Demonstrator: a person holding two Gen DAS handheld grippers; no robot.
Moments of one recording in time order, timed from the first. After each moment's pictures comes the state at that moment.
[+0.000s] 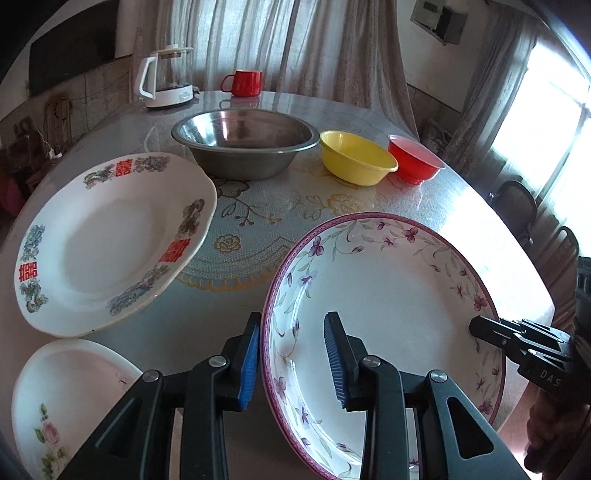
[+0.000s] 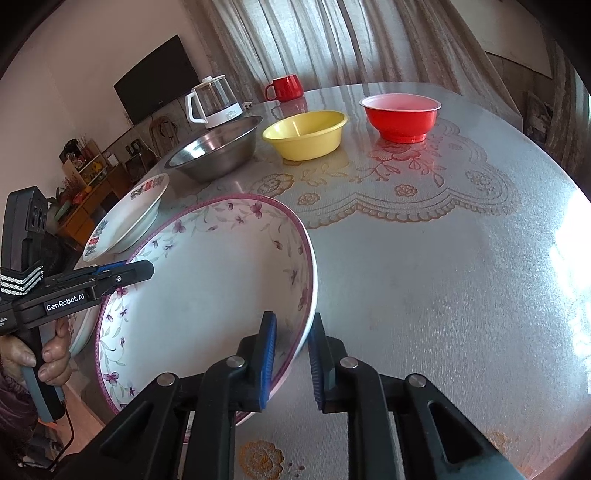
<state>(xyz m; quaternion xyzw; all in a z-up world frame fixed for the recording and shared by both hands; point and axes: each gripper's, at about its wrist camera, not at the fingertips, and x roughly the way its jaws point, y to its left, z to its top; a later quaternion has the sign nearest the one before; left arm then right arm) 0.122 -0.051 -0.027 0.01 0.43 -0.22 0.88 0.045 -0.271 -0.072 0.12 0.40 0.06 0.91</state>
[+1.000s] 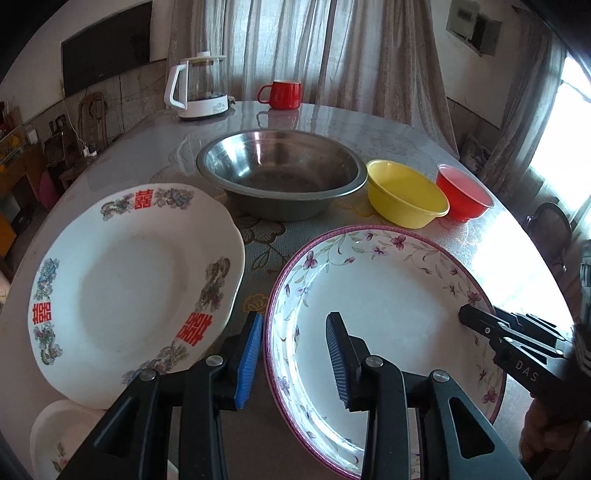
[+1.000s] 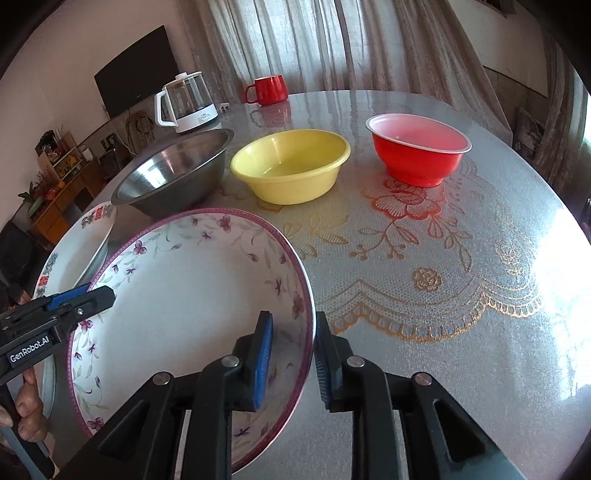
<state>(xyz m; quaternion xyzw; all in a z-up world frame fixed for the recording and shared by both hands) 0.164 -0.064 -0.017 0.01 0.42 -0.15 0.90 0.139 -0.268 -0.066 0.08 0.41 0.01 0.91</state>
